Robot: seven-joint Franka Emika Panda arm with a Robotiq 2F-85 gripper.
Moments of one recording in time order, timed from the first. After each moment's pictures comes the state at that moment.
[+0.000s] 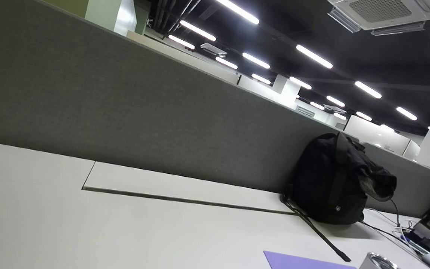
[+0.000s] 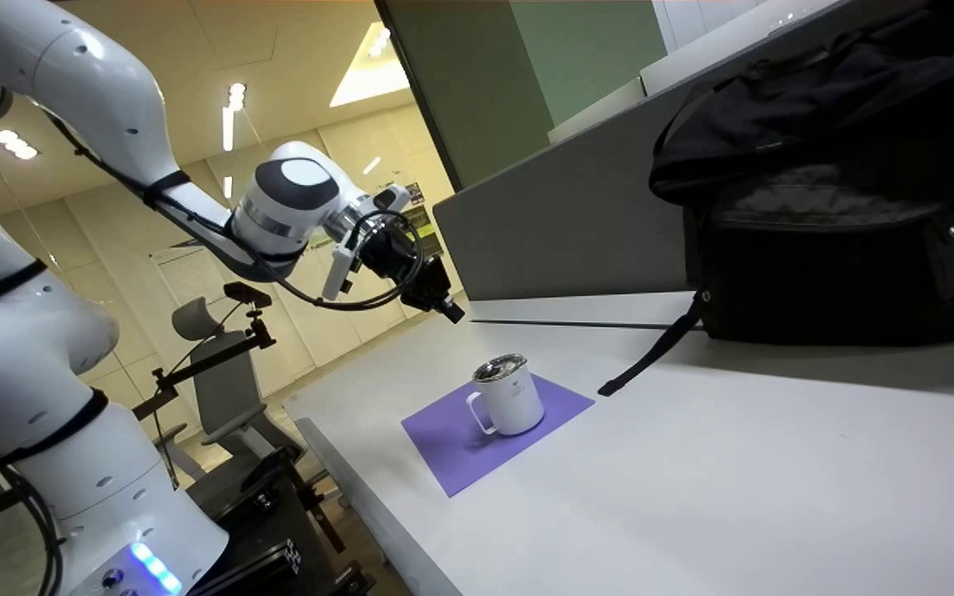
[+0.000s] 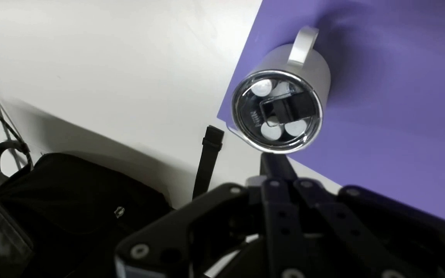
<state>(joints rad) -0.35 -0.09 0.13 -2.65 -0.88 2.84 0.39</state>
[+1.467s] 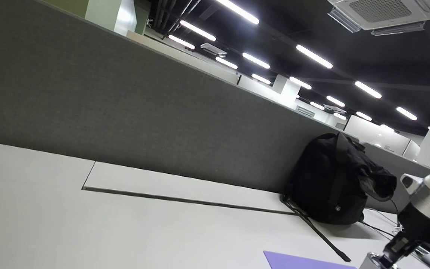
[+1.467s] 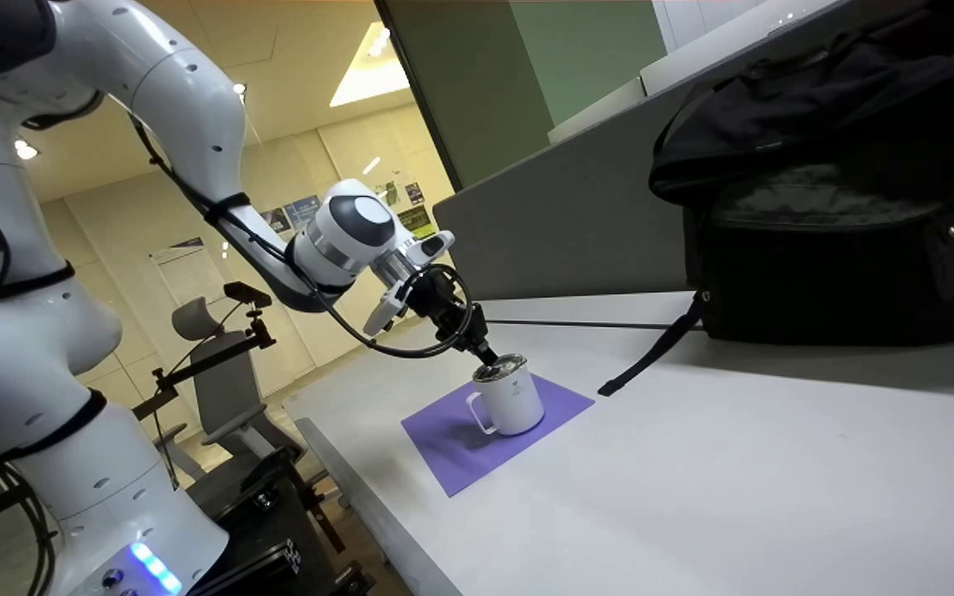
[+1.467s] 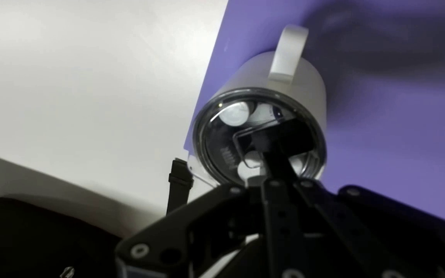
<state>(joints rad) -0.40 0.22 0.13 -2.49 -1.08 2.90 0.61</state>
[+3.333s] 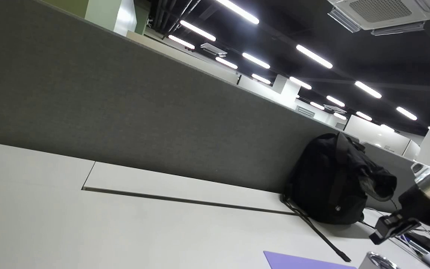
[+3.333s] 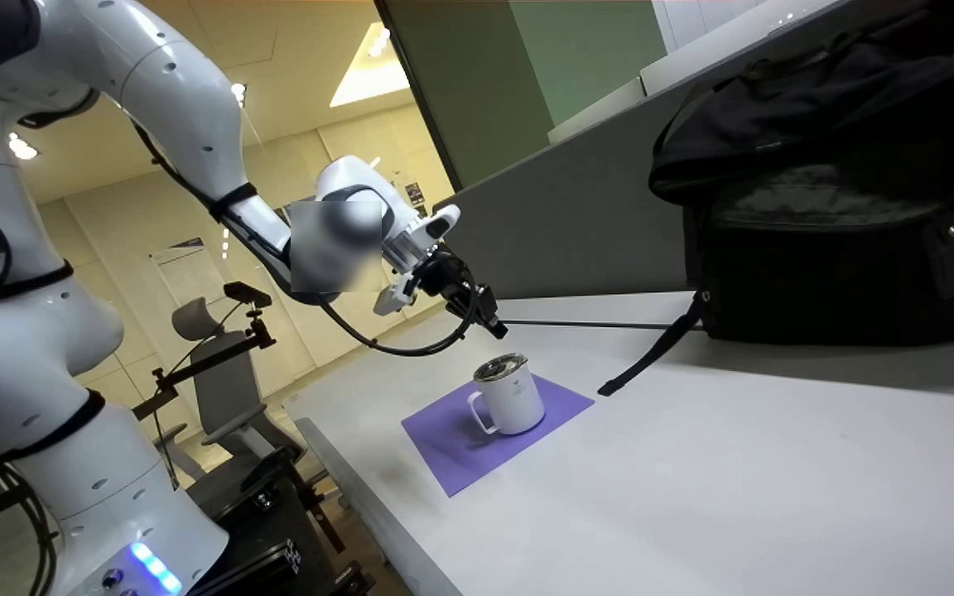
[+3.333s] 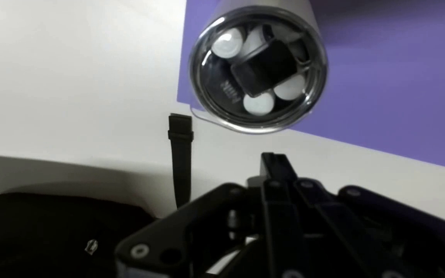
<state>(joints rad) -0.43 0.21 0.12 -2.51 -0.81 3.10 0.46</state>
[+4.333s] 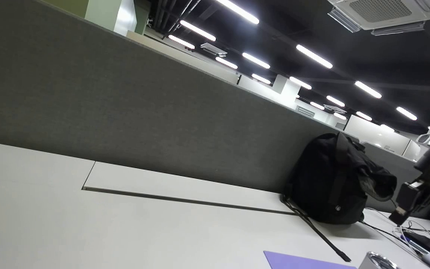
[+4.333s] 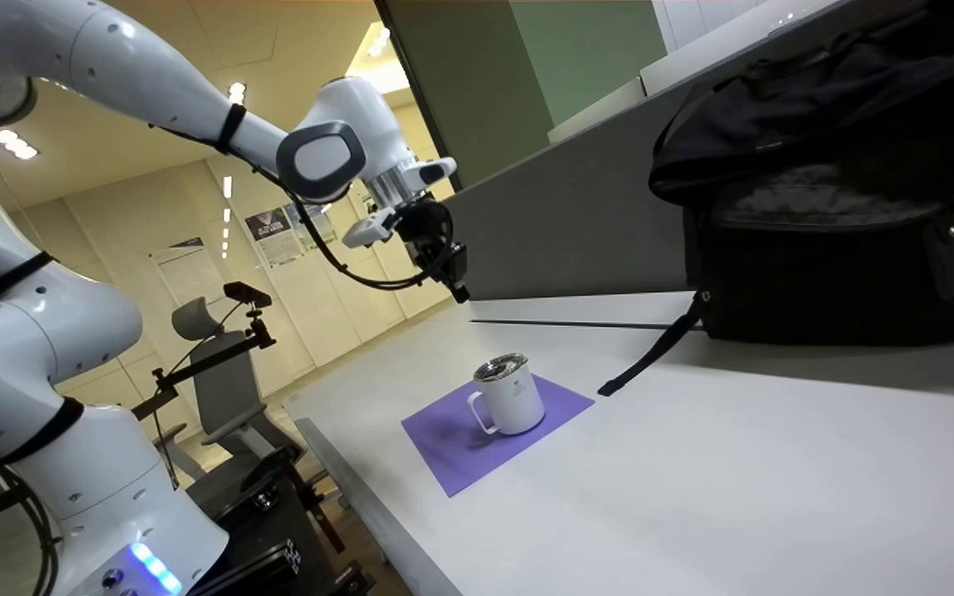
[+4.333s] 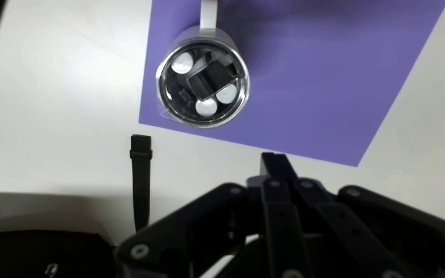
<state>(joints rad) -0.86 -0.02 0.67 -2.44 0.17 2.56 -0.37</state>
